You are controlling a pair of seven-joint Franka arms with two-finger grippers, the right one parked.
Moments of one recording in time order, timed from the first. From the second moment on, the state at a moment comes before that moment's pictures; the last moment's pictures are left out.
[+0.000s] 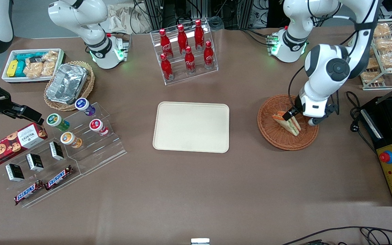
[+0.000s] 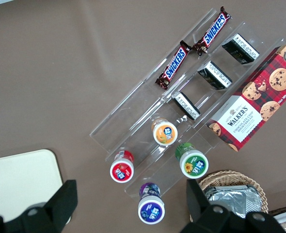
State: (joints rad) arm 0.11 -0.03 -0.32 -2.46 -0.05 2.44 -0.82
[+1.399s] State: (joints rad) arm 0.08 0.06 -0.33 -2.50 -0.05 2.59 -0.85
